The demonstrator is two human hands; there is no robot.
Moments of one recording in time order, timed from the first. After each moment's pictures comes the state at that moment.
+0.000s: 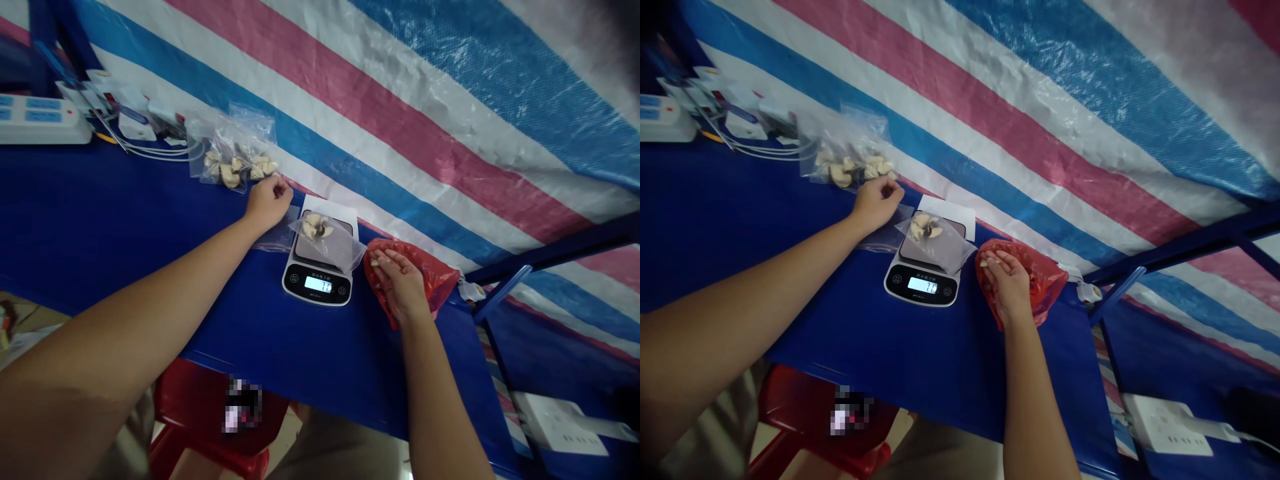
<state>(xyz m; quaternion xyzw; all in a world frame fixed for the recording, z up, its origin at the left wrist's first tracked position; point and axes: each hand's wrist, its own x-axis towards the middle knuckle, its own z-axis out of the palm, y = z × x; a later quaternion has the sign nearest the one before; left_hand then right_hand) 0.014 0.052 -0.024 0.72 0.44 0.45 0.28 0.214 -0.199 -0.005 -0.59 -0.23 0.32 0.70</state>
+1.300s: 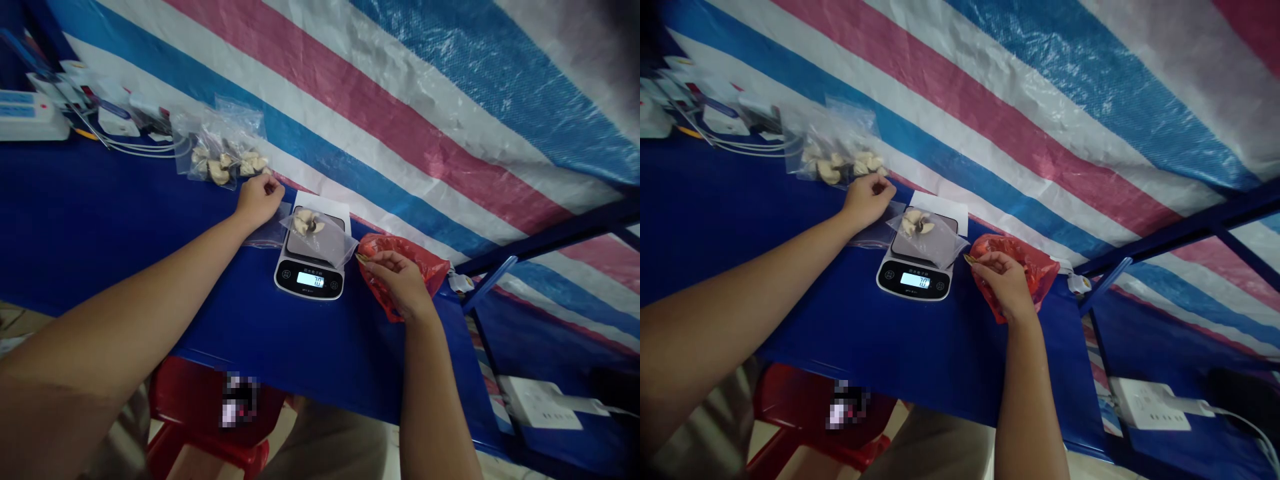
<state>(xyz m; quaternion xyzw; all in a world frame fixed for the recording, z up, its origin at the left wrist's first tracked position) 0.015 0.053 -0.024 0.71 0.45 0.44 0.31 0.215 -0.220 0.021 -0.66 -0.34 0.34 0.58</state>
